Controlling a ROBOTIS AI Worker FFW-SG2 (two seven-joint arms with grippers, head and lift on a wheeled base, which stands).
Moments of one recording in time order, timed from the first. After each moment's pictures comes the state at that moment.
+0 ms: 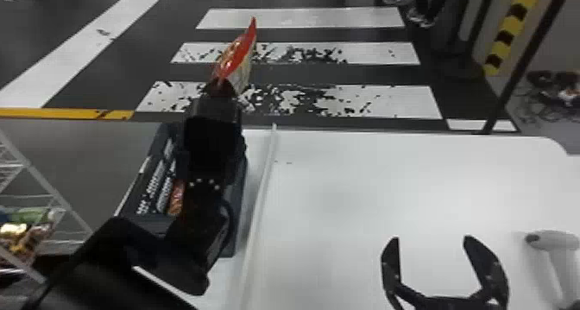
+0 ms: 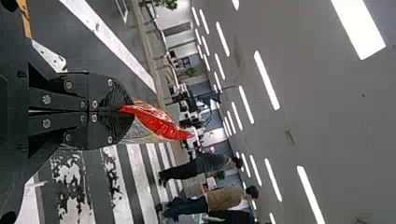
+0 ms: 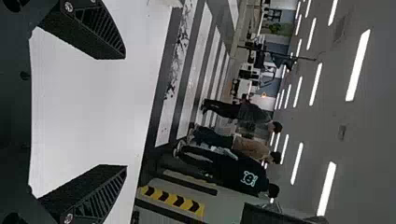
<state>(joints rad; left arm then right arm) 0.16 0.29 -0.38 -2.36 -0.17 0.61 0.46 0.71 -0.11 0.34 -2.18 0.29 0.11 -0.39</state>
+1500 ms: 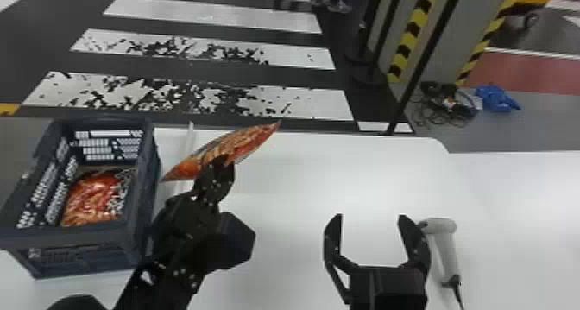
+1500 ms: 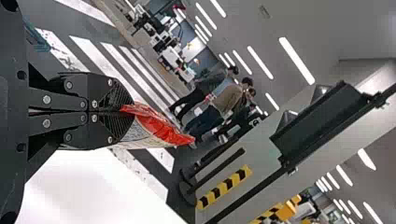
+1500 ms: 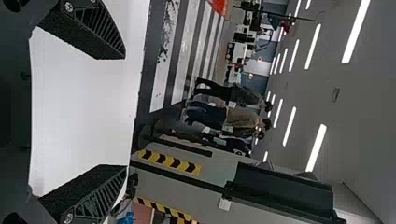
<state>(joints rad) 0.14 0.45 -0.67 -2.15 -0.43 0.51 0.24 0.67 -0.10 0.28 -2.19 0.27 0.11 -0.47</state>
